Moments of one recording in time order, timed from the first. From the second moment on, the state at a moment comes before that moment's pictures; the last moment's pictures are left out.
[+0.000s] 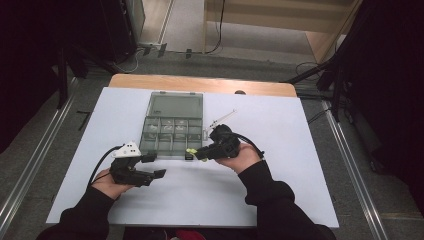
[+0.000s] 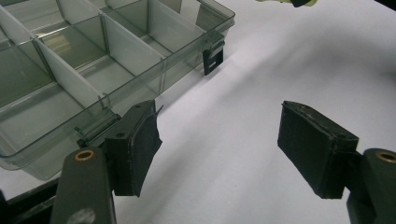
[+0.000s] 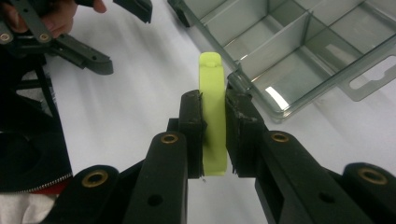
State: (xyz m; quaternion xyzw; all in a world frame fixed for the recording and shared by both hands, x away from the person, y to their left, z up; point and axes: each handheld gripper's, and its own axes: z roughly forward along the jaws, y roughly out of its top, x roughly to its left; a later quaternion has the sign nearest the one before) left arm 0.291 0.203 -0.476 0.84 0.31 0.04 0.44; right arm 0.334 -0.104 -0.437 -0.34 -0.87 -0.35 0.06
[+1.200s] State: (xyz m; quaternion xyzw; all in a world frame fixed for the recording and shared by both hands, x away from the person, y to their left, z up) left arm 0.290 0.202 -0.476 0.84 0.30 0.04 0.44; right arm 0.383 -0.079 -0.433 -0.39 -0.86 -0.32 0.05
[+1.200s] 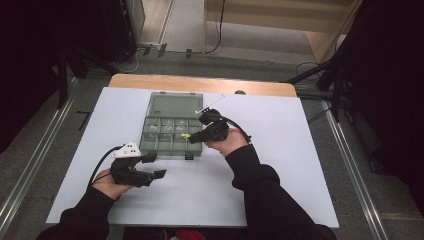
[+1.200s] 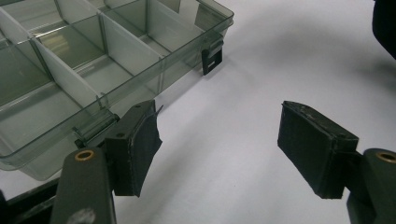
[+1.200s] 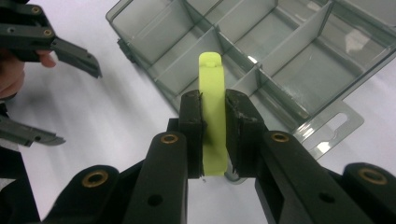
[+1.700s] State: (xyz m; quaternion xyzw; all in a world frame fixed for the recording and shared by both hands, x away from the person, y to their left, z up) left arm 0.290 0.203 -0.477 0.84 0.31 0.04 0.44; right arm 0.398 -0.067 -0.428 -0.40 -0.86 -0.32 0.04
